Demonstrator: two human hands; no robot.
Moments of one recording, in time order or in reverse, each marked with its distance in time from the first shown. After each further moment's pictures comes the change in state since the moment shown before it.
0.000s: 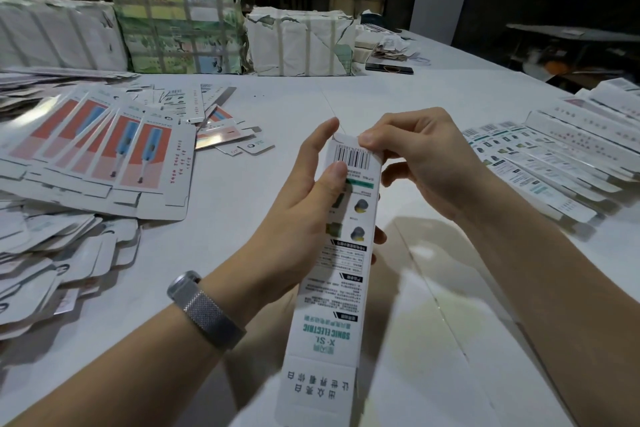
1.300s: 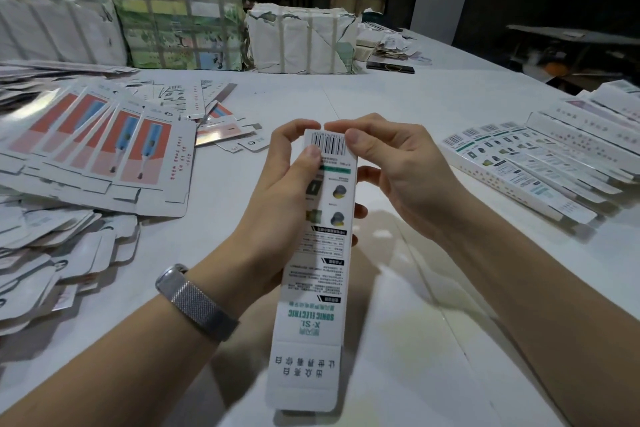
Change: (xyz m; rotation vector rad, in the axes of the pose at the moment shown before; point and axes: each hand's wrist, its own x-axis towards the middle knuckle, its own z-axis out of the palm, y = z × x) left_hand 0.000 0.009 -0.006 -0.062 0.154 0.009; right_hand -0.002 0.014 0.027 0.222 -0.001 -0.046
